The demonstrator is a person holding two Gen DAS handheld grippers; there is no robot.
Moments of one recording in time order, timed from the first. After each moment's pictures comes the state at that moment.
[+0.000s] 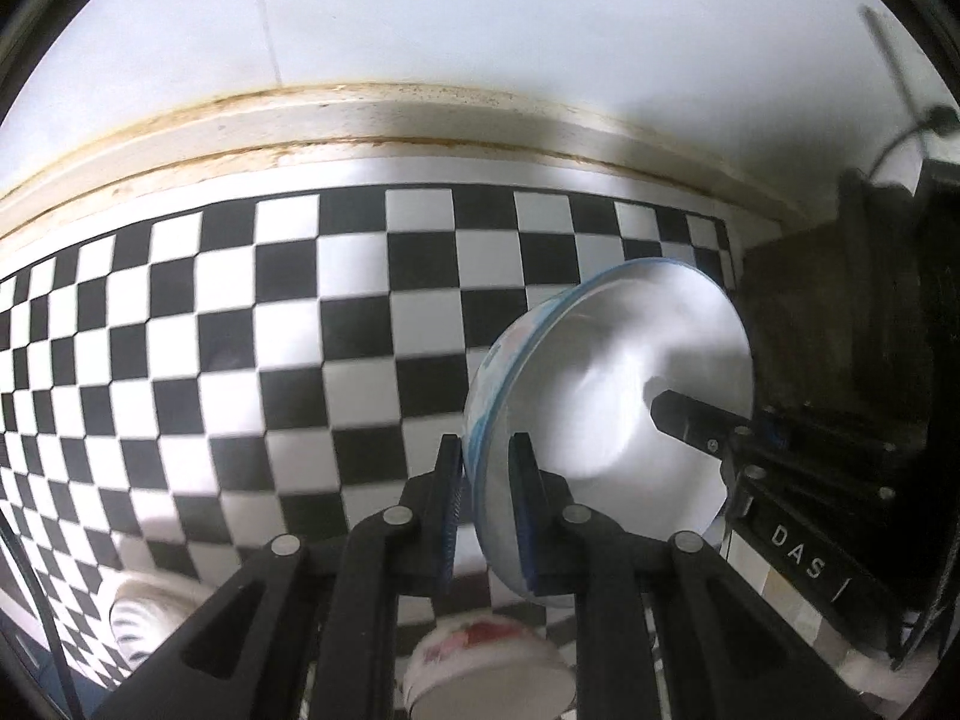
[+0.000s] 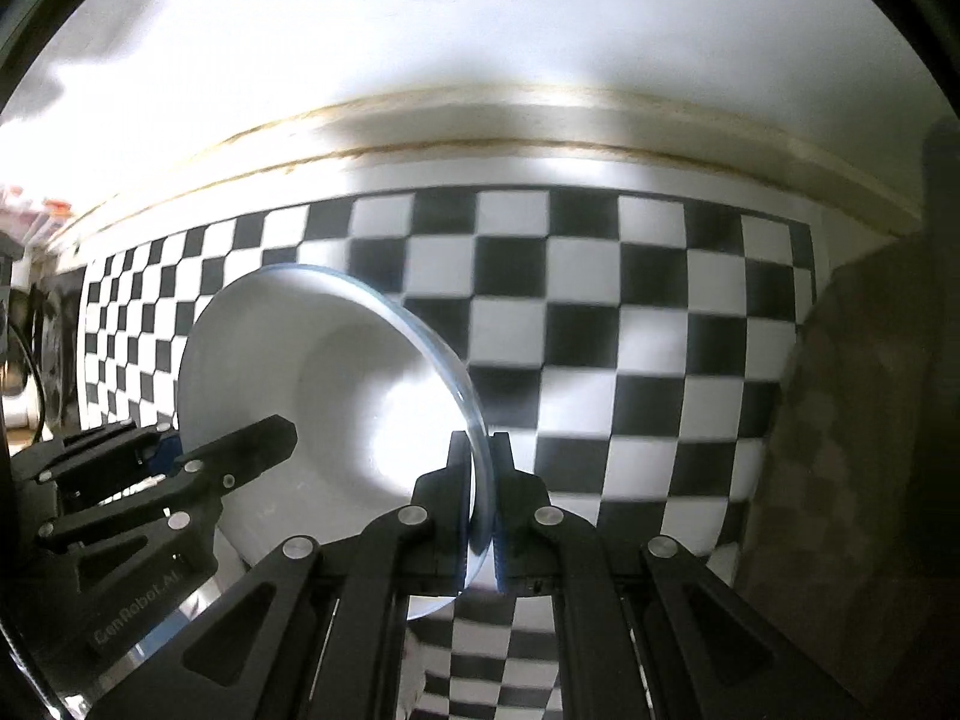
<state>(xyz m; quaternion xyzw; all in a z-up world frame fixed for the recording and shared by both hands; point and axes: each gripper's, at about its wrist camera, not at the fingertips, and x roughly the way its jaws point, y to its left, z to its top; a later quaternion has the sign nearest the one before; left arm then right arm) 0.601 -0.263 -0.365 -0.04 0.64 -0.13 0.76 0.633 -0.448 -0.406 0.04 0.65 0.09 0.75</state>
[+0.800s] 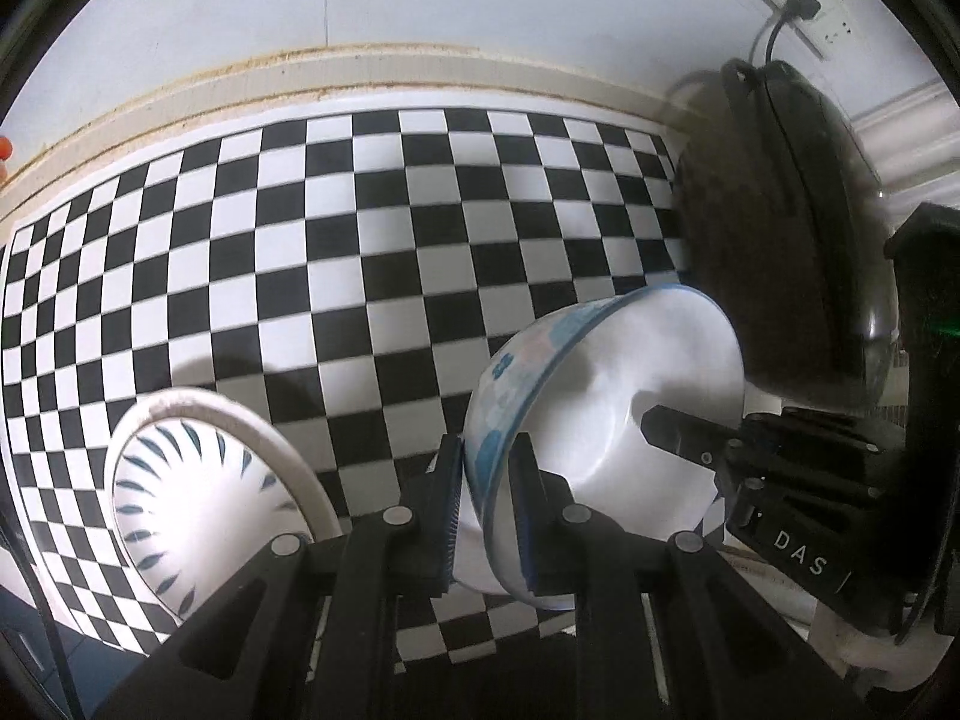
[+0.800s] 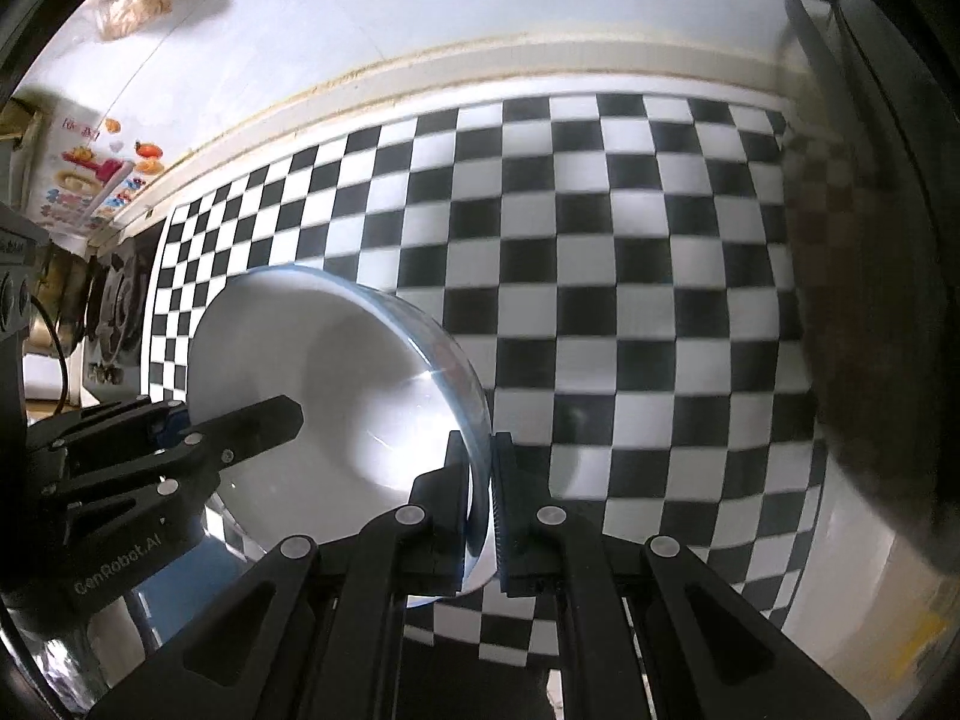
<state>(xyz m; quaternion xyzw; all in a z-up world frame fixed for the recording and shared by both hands) 0.459 -0.233 -0.341 -0.02 0.62 -0.16 0.77 0.461 -0.420 -0.387 0.09 0.62 0.12 0.77</state>
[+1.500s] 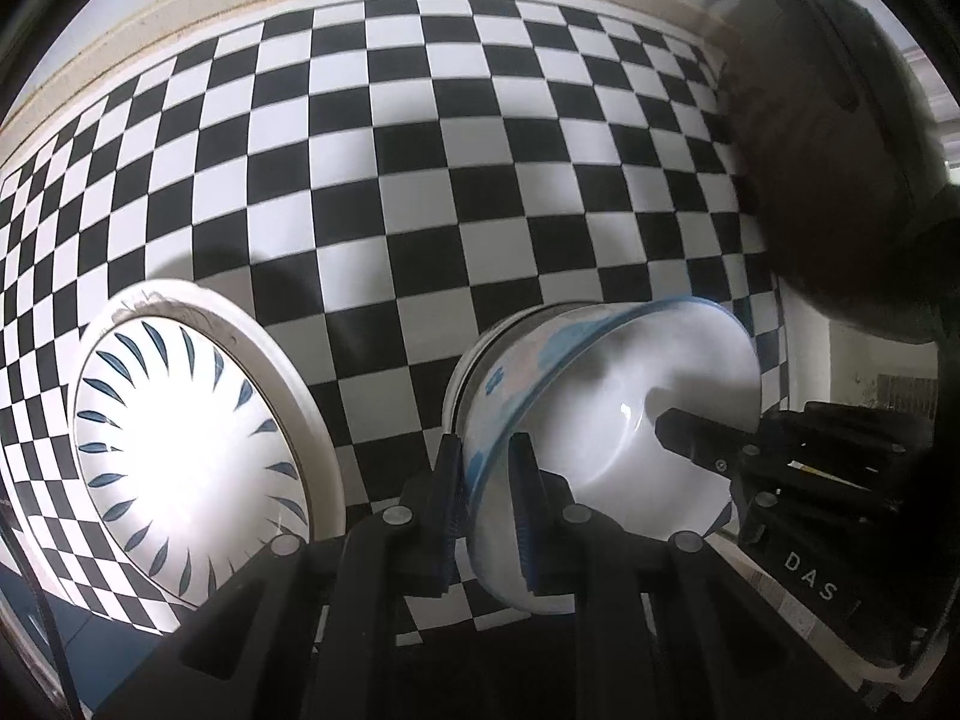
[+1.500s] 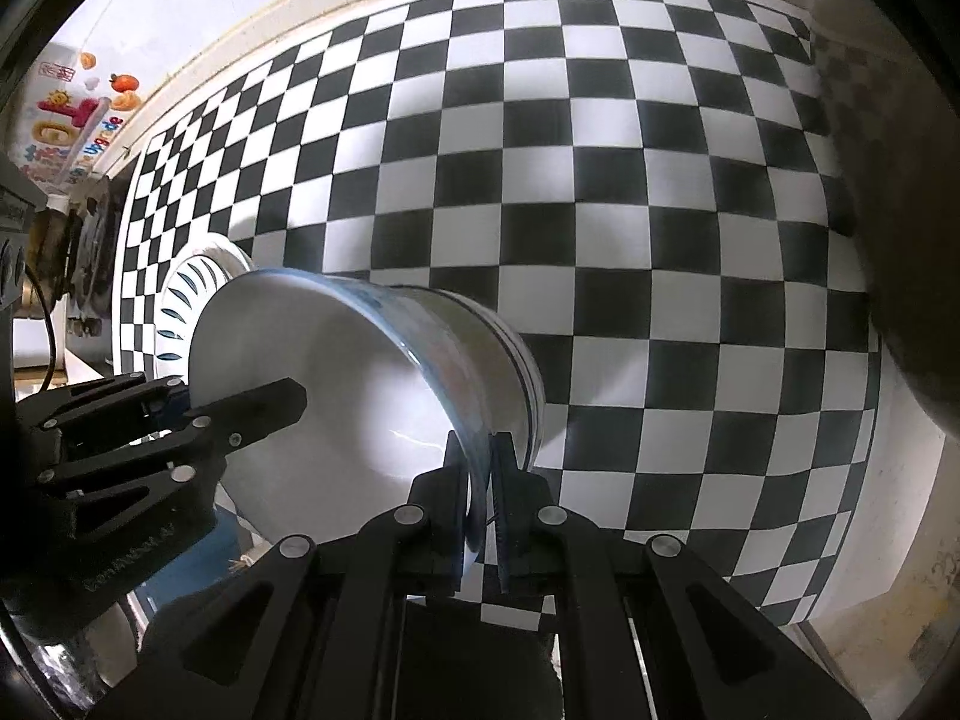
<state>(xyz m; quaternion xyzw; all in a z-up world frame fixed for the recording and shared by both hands) 0.432 -0.230 -0.405 0.01 0.67 -0.14 0.73 0.431 -0.401 -0.456 0.07 0.67 0.12 0.73</state>
